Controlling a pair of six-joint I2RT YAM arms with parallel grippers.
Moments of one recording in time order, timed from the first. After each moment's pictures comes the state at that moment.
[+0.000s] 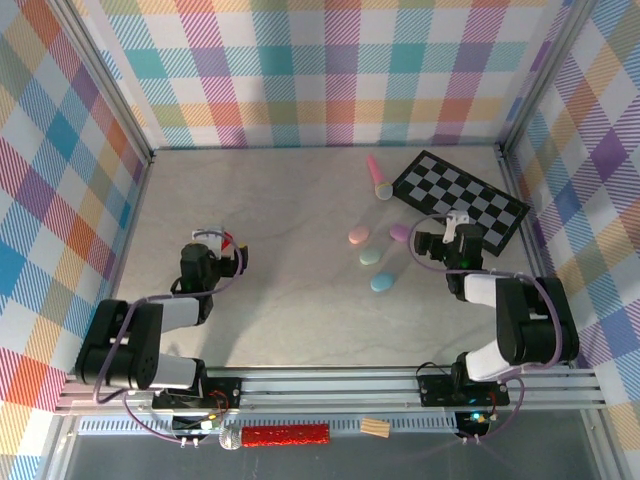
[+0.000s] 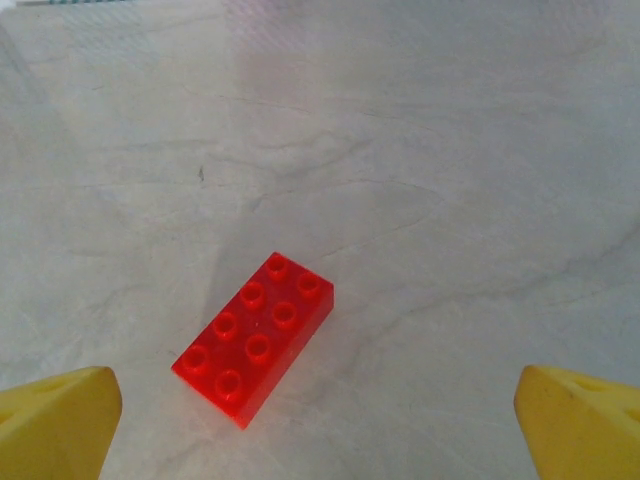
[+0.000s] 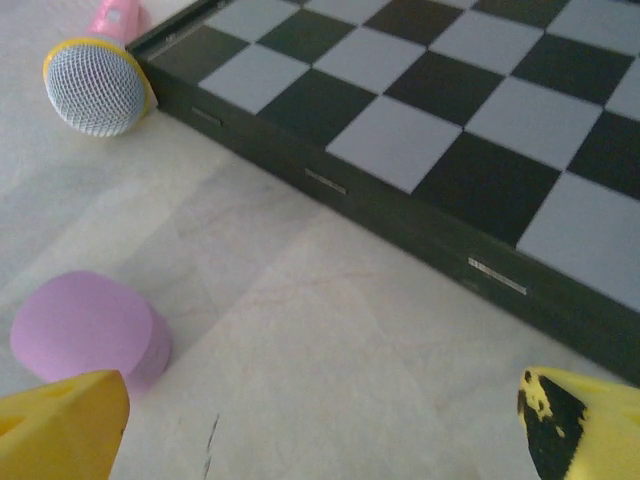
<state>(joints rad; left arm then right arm) -0.08 1.39 0.31 0.66 -0.04 0.00 0.02 1.50 0.45 0.55 -0.04 0.07</state>
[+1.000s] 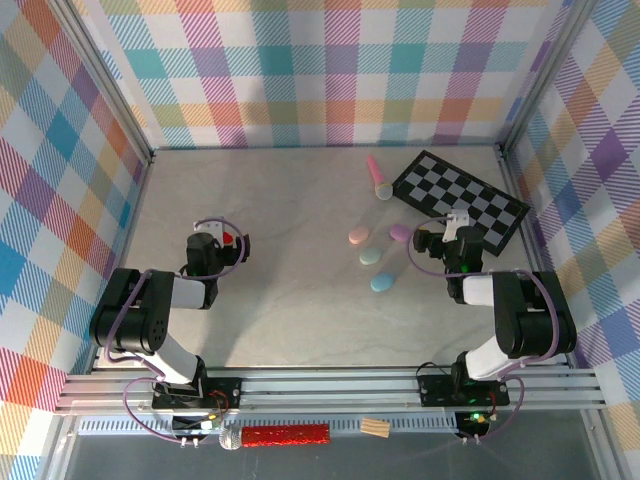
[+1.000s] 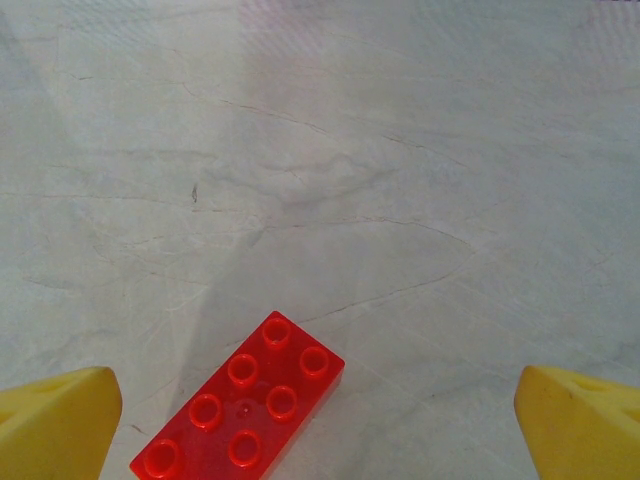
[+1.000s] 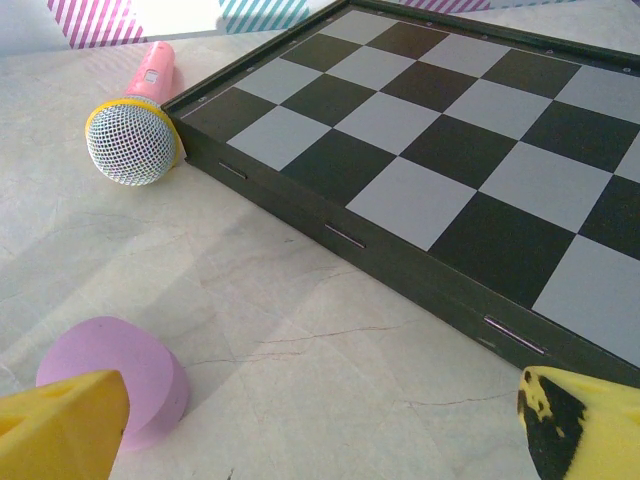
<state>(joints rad) -0.07 1.58 0.41 0.74 -0.07 -0.08 0.02 1.53 0.42 0.70 -0.06 0.07</state>
